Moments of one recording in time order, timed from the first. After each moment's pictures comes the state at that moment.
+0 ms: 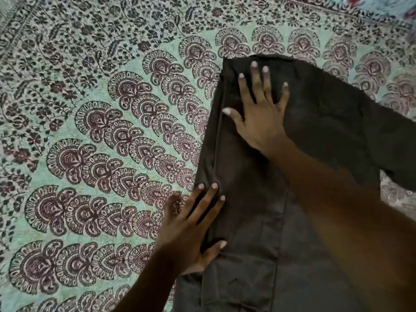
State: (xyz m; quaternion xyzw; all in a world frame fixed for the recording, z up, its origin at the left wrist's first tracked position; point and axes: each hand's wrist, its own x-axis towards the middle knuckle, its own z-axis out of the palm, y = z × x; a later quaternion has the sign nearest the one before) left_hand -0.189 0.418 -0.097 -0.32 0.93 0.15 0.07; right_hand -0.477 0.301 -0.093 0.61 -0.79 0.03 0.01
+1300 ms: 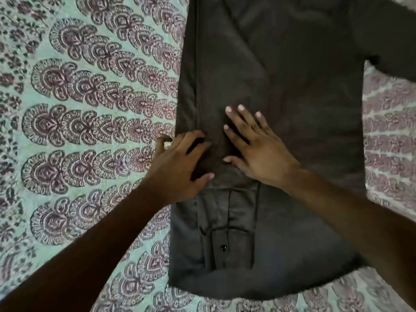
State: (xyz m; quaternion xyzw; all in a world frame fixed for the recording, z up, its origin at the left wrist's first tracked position) left_hand -0.151 0.485 -0.079 -0.27 0.95 0.15 0.02; right_hand -0.381 0.584 -0.095 0.74 -0.67 -0.02 -0.07
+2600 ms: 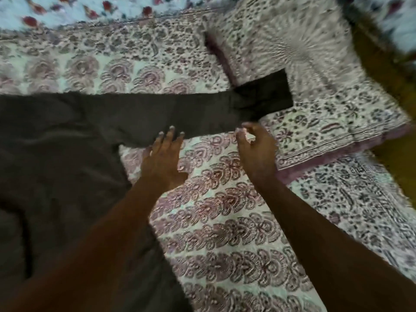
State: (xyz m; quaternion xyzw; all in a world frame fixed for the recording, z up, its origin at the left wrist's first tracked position) left_hand -0.660 0.627 -0.057 -0.16 0.97 0.17 0.10; right_hand -0.770 0.823 -0.025 0.08 -0.90 0.43 0.04
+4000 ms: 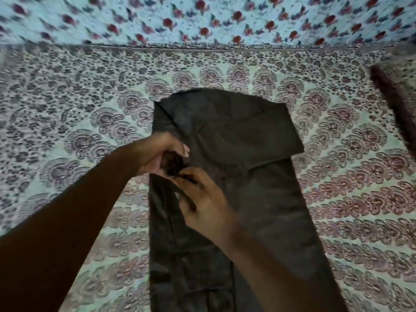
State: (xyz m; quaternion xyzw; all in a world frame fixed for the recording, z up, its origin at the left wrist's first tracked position) left_hand -0.348 0.310 0.061 -0.48 0.54 0.68 0.13; right_hand -0.385 0.497 -0.004 0.57 -0.70 0.42 -0.08
